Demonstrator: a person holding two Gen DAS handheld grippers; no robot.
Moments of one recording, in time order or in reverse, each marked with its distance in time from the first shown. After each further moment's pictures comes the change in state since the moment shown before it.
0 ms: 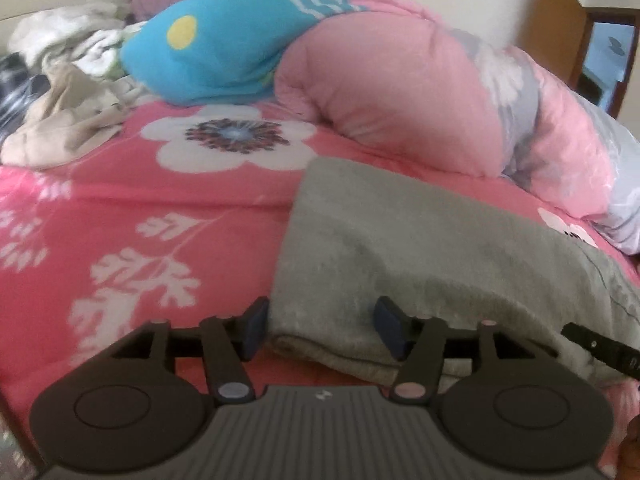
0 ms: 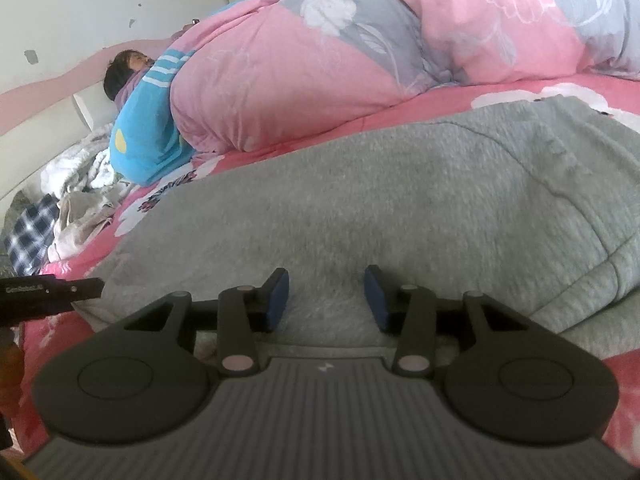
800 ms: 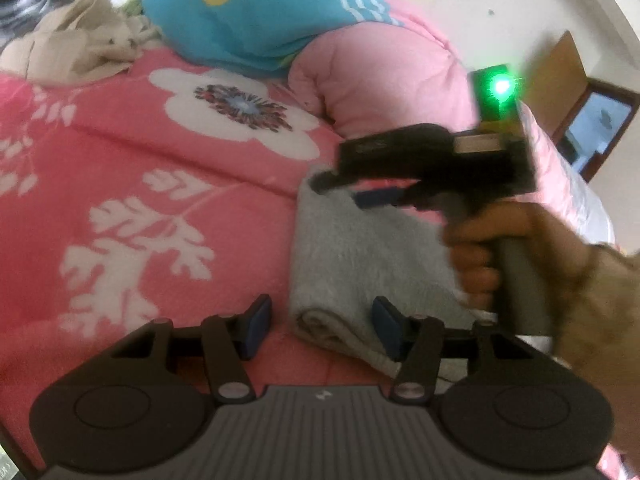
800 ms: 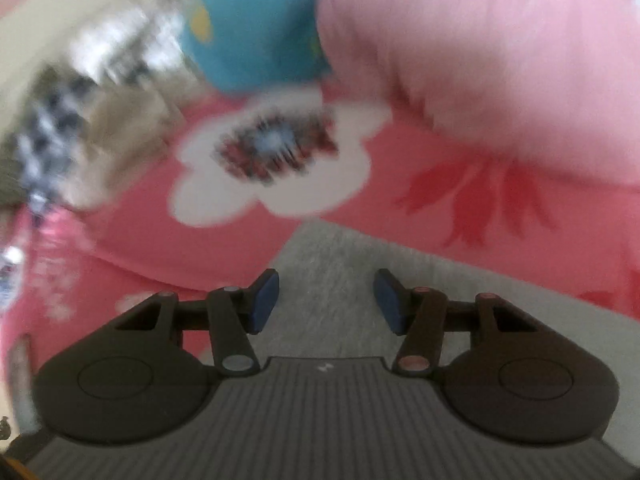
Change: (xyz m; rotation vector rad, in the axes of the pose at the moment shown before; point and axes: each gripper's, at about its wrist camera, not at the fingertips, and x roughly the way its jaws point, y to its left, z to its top) left arm -0.003 0.053 -0.004 -0.231 0.030 -0.192; right arm 0.229 0.201 0.103 -0.318 0.443 0.107
